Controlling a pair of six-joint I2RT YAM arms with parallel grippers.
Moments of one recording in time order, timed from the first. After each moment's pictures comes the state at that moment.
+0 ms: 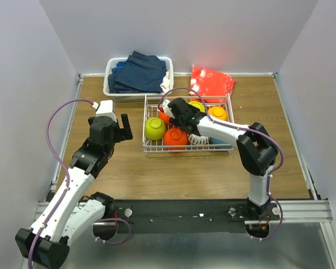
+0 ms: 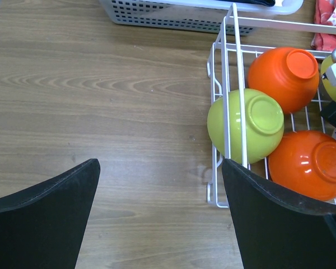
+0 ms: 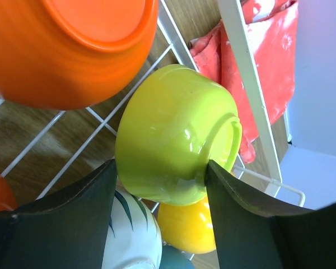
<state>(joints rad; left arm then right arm) -0.38 0.80 0.81 -0.44 -0.31 -0.30 0.76 1.95 1.40 -0.26 0.57 -0.60</state>
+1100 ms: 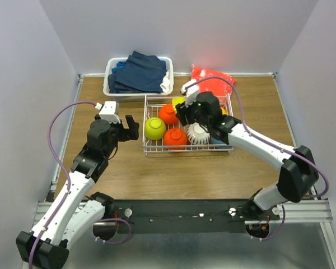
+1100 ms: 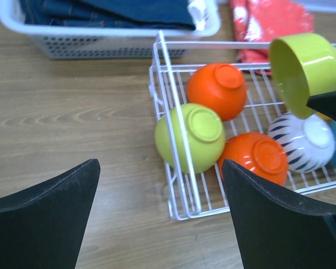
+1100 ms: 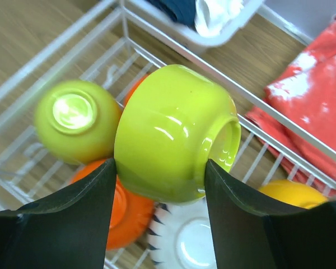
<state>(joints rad) -0.38 0.77 0.74 -0.27 -0.13 -0.28 0.73 1.54 1.19 -0.08 0.14 -0.12</state>
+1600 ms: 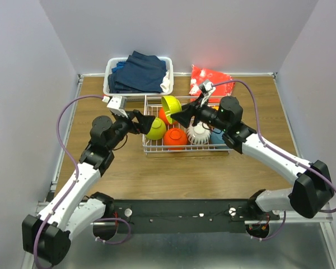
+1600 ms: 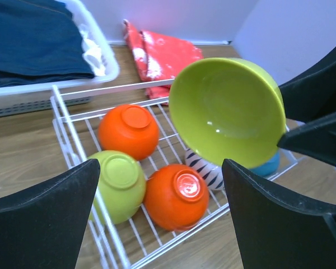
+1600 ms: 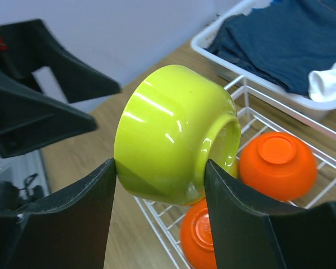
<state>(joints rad) -0.38 0.84 0.69 0.10 0.16 -0.36 0.63 1.34 0.99 0.30 -0.35 0.26</state>
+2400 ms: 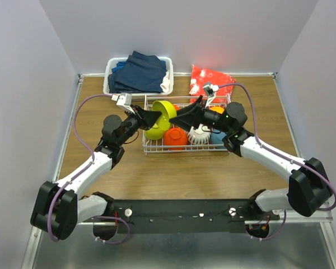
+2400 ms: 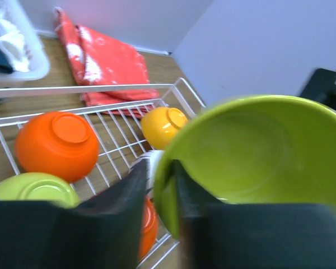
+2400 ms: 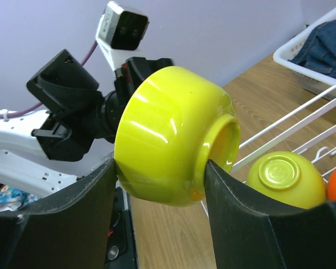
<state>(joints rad) -0.39 1.13 0.60 0.60 0.30 -0.65 0.60 1.34 0.86 0.66 -0.62 0.60</state>
